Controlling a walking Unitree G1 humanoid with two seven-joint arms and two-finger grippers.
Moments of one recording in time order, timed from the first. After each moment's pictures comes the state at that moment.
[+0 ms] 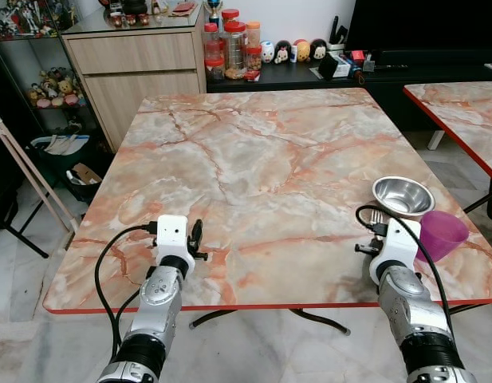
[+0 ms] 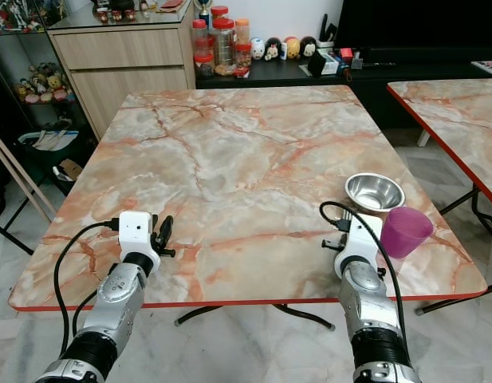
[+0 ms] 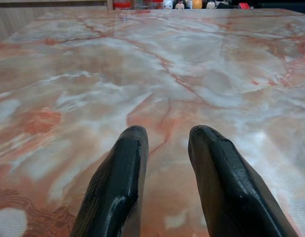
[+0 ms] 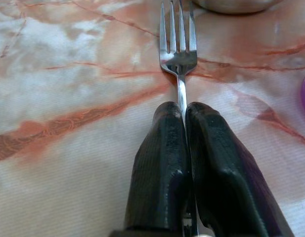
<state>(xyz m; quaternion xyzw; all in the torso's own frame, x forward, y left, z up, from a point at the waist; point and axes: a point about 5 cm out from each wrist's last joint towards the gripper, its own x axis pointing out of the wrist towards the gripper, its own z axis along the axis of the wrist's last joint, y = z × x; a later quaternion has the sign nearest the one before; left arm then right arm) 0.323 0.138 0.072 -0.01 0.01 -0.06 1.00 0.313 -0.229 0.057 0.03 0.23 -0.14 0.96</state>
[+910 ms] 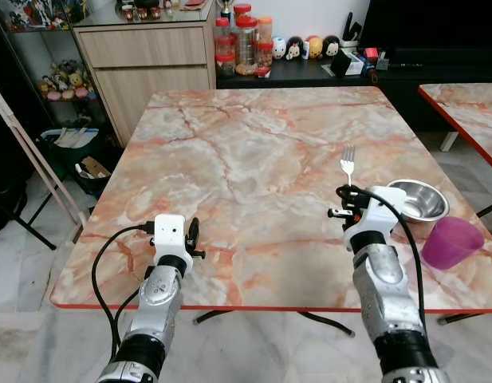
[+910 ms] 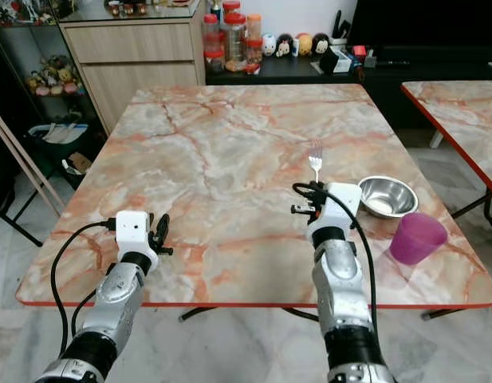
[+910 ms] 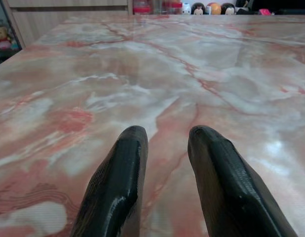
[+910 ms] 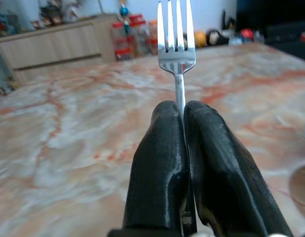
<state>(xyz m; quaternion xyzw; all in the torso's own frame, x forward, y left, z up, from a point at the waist) 0.323 0.141 0.076 -0.01 0.00 -0.03 1.00 0.325 -0.161 0.114 0.05 -0.04 0.01 1.00</state>
